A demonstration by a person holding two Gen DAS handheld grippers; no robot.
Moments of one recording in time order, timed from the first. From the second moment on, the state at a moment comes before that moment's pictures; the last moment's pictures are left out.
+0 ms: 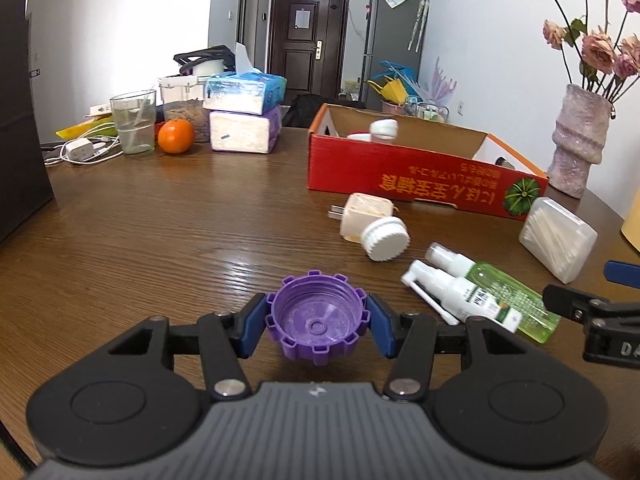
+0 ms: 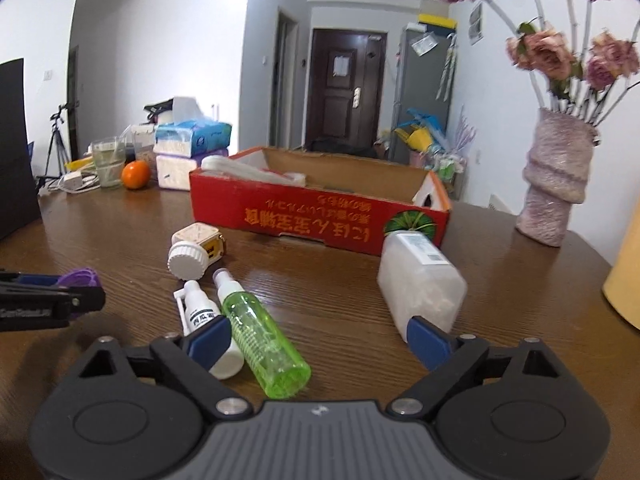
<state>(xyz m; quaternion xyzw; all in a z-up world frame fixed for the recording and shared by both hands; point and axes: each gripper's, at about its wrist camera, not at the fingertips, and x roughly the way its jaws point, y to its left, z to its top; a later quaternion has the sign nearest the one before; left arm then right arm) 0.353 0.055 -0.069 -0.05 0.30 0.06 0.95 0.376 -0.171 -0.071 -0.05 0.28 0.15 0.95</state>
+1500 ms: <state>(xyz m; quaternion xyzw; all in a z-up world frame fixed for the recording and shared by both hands) 0.343 0.063 -0.058 -0.05 0.27 0.05 0.96 0.364 -0.156 -0.069 0.02 0.21 0.15 0.96</state>
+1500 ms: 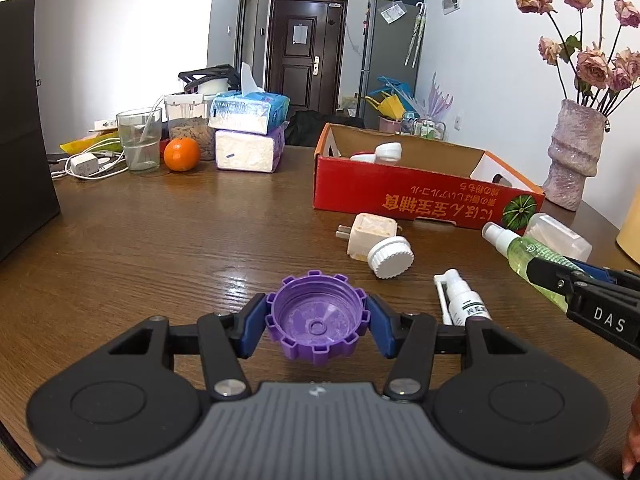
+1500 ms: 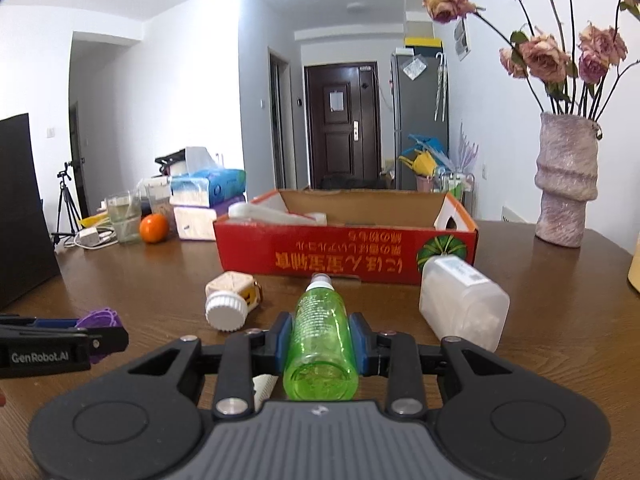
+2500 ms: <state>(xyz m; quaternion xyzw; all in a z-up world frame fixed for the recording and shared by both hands) 0.401 0.010 0.018 -0.05 0.20 0.01 0.98 0.398 -0.176 -0.021 0.04 0.15 0.13 0.98</state>
